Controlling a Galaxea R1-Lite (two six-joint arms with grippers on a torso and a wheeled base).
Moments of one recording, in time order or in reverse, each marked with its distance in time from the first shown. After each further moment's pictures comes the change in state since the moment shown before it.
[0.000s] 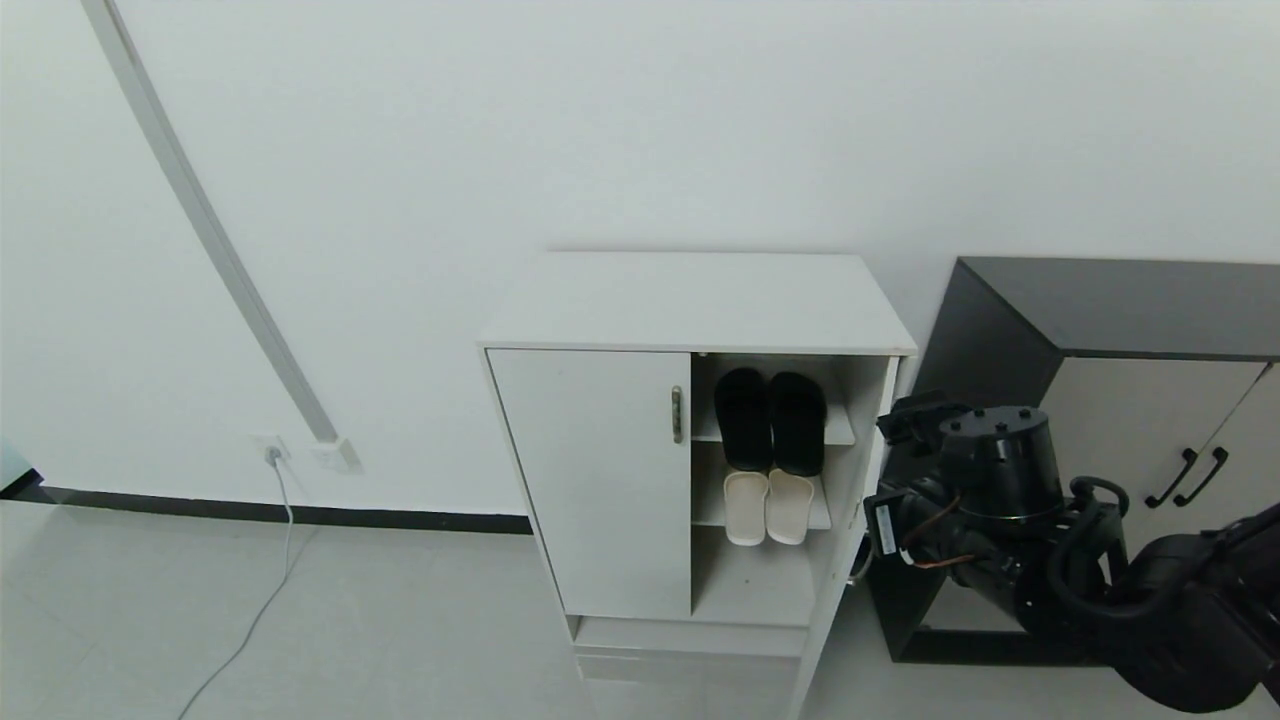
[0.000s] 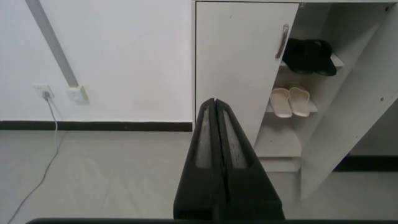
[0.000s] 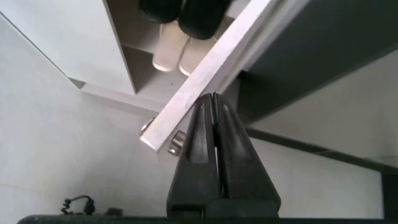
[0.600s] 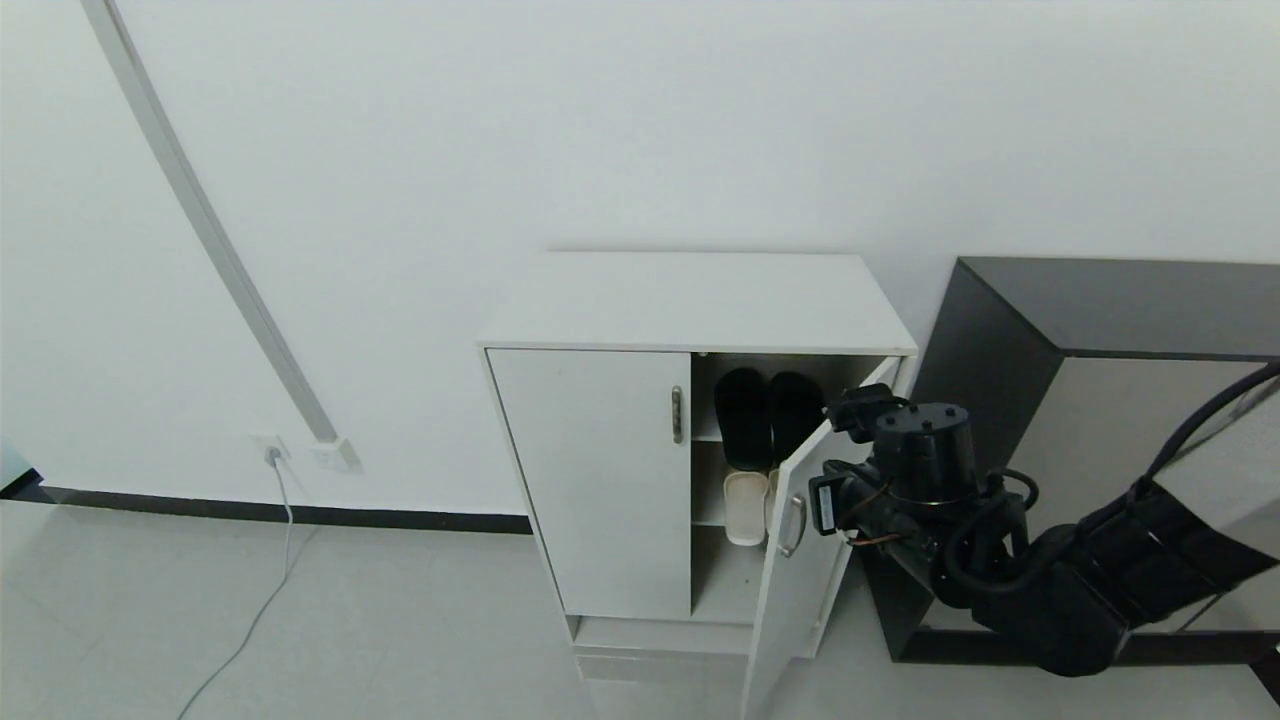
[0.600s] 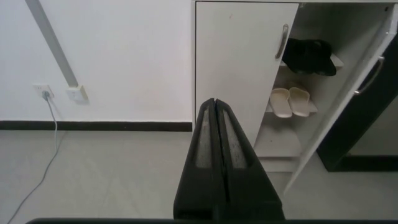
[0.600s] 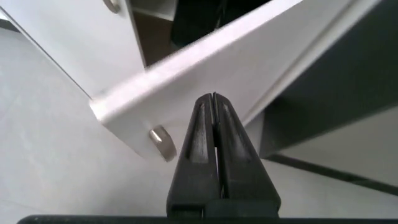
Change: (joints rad) left arm 0.000 0.000 0.000 0.000 0.000 0.000; right arm 0.013 0.178 -0.140 -0.129 0.052 0.030
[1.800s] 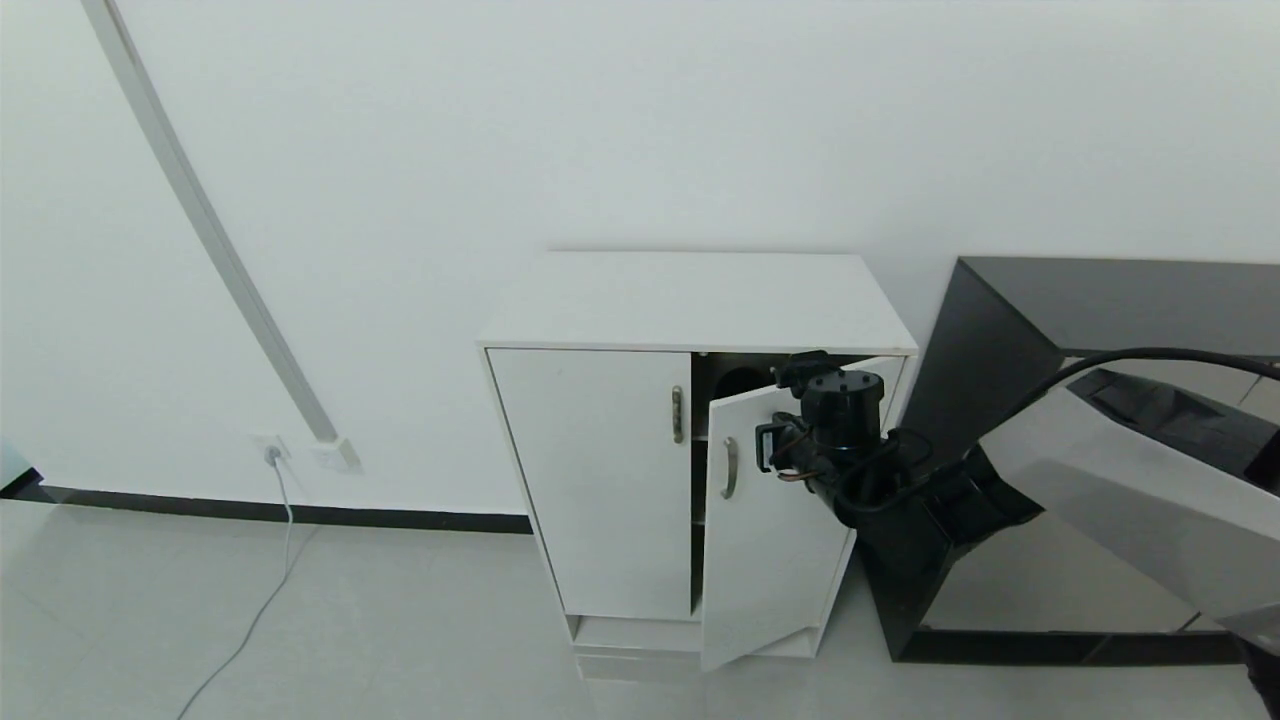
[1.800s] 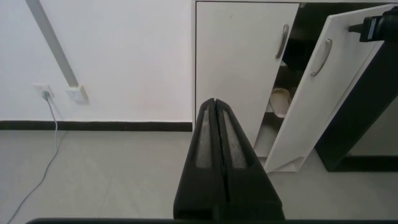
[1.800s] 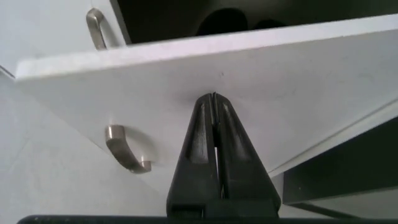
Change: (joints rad) left arm 0.000 0.000 0.000 0.000 0.000 0.000; right arm -0.055 0.294 -0.439 0.011 0.046 -0.004
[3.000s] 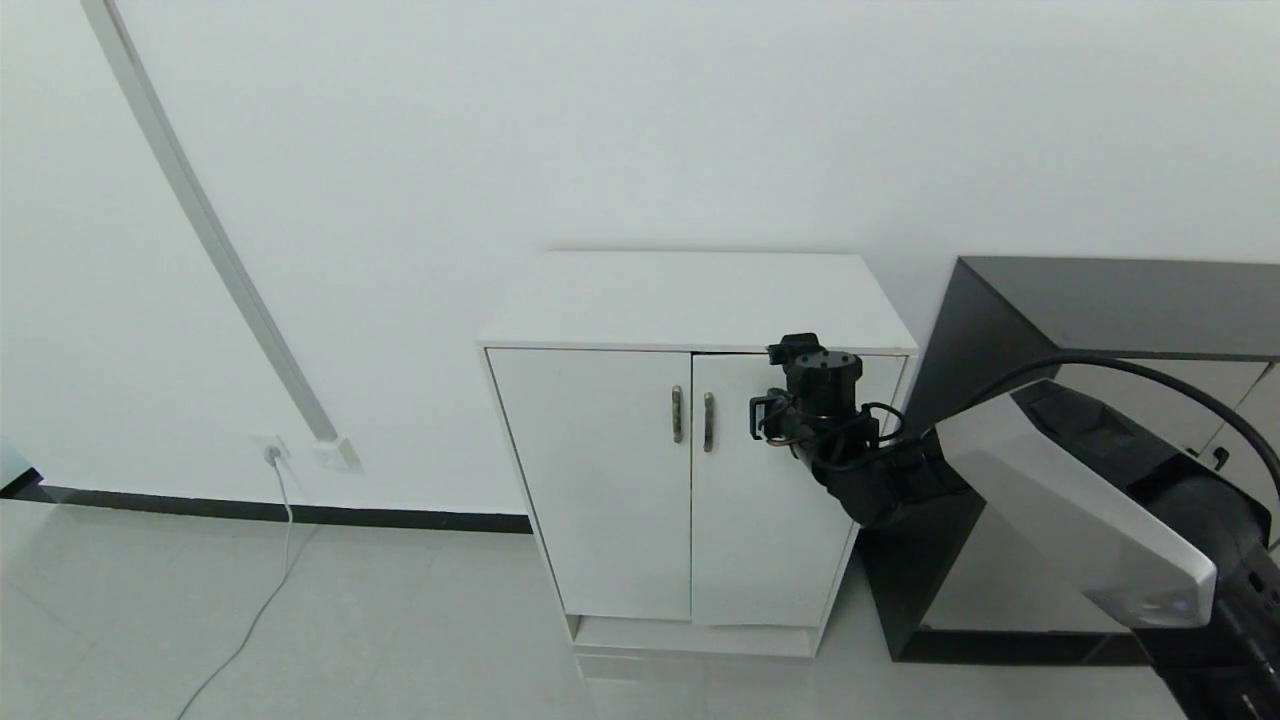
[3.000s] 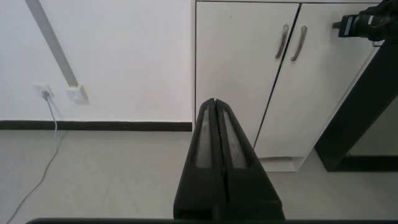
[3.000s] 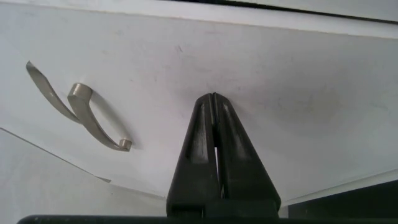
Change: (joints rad) left arm 0.000 0.000 0.000 0.000 0.000 -0.001; right arm -0.066 0.191 -0.372 0.130 0.028 0.001
